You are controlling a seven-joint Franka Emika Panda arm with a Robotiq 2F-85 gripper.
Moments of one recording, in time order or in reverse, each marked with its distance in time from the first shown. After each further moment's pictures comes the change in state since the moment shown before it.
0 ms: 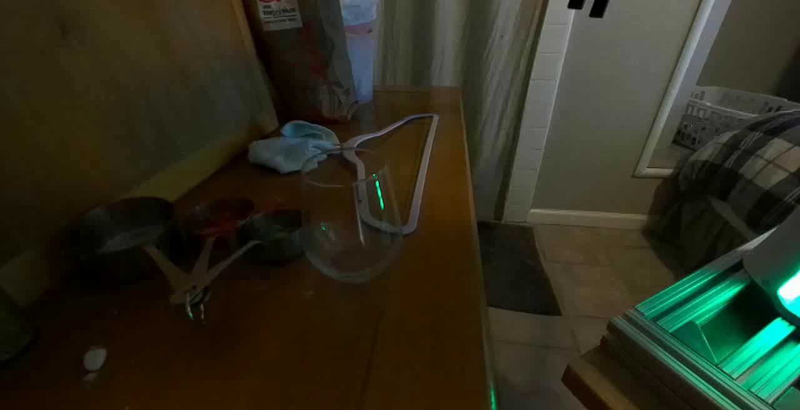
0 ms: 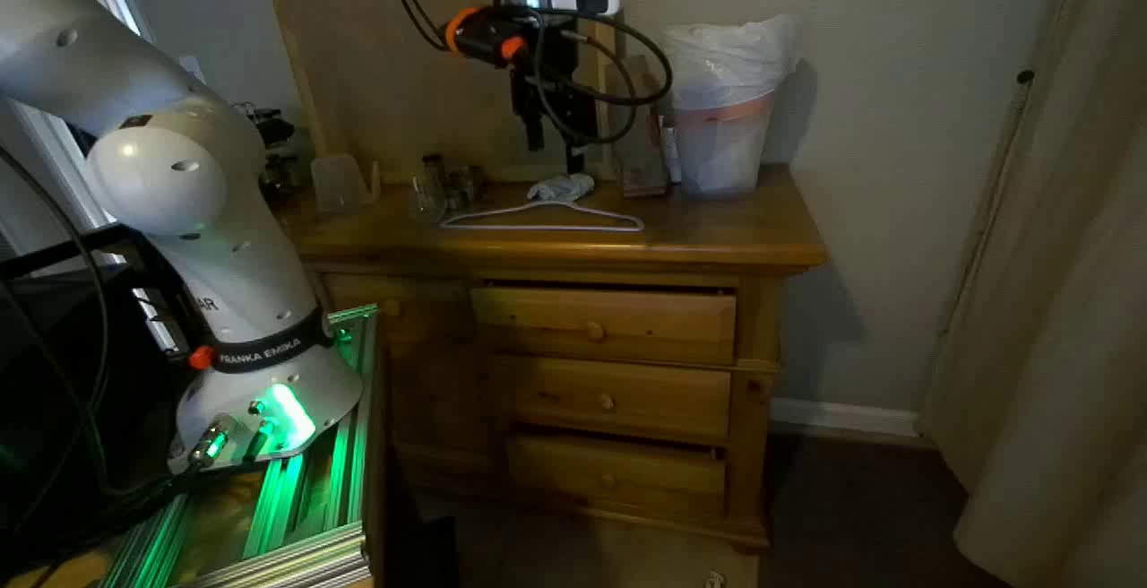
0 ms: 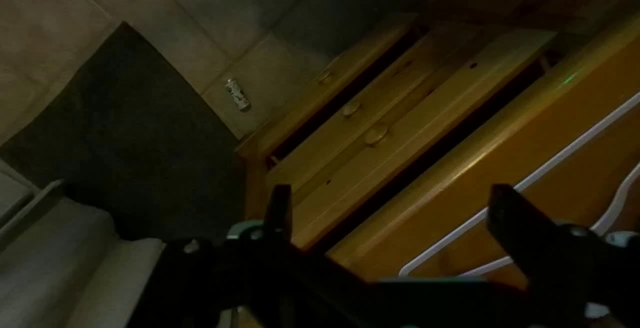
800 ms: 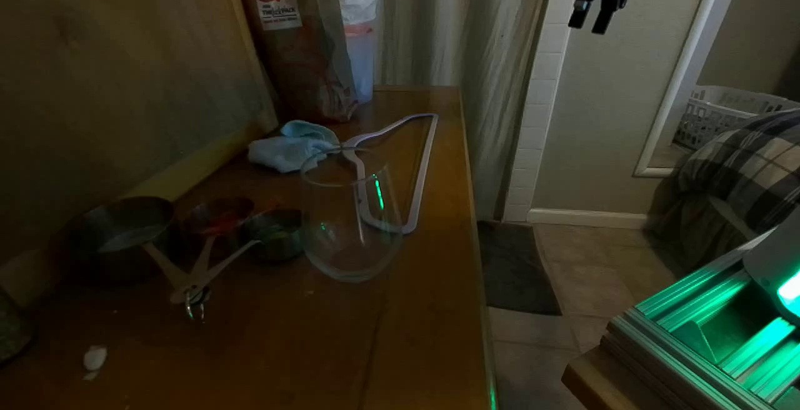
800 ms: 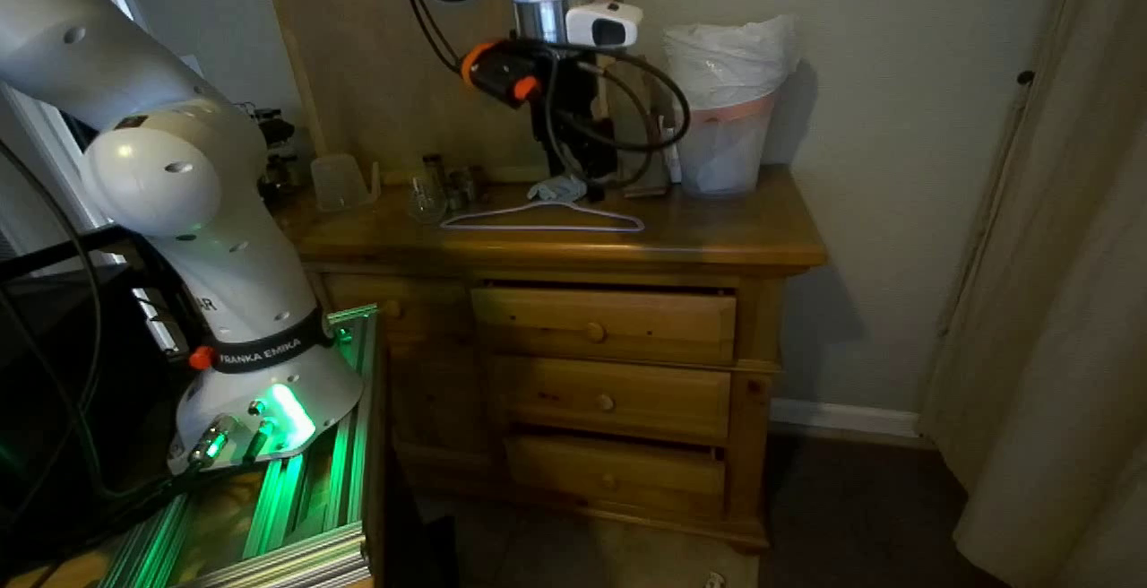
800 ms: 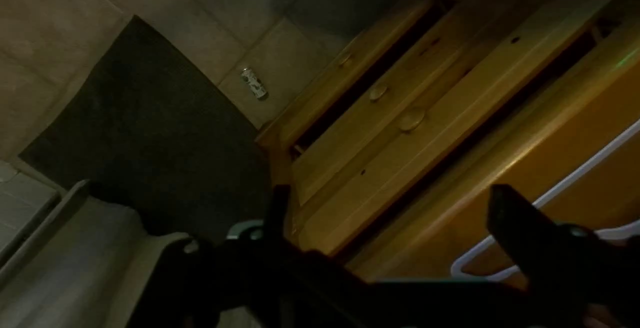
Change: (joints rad) arm -0.036 0.070 -0.053 -0.043 0.012 0.150 -0.043
